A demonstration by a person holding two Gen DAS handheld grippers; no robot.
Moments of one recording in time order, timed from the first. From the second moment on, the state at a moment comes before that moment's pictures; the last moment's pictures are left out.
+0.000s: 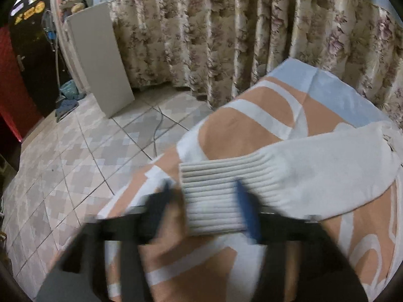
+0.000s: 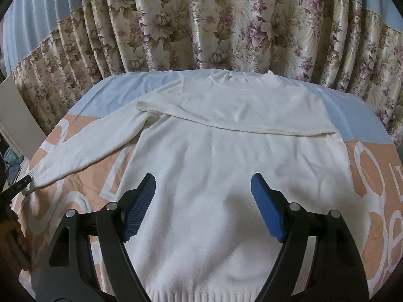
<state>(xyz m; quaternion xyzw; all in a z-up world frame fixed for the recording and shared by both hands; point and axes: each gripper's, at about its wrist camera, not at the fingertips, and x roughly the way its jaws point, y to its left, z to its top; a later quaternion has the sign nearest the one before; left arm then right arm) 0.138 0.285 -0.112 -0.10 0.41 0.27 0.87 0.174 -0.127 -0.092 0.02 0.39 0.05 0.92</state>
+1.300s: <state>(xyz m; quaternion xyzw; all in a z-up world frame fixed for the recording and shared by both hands) 0.207 0.139 -0.054 -0.03 0.38 0.15 0.91 0.193 -0.215 -0.086 0.06 0.37 0.00 0.93</state>
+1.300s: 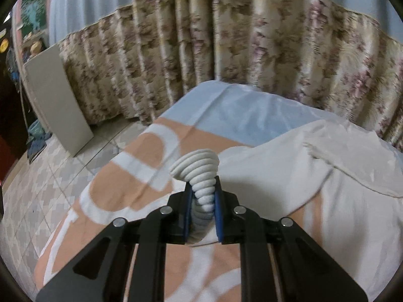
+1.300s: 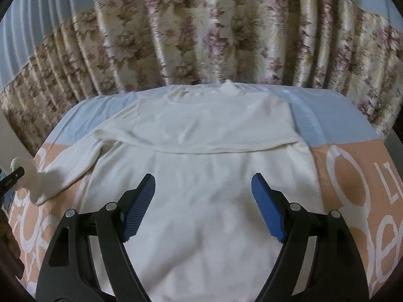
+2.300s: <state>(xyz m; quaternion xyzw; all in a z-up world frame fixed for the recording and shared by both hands) 0.365 -0.216 -0.079 0.07 0.39 -0.03 0.92 0.263 -0.429 -0.110 0.10 0.37 -0.08 0.92</state>
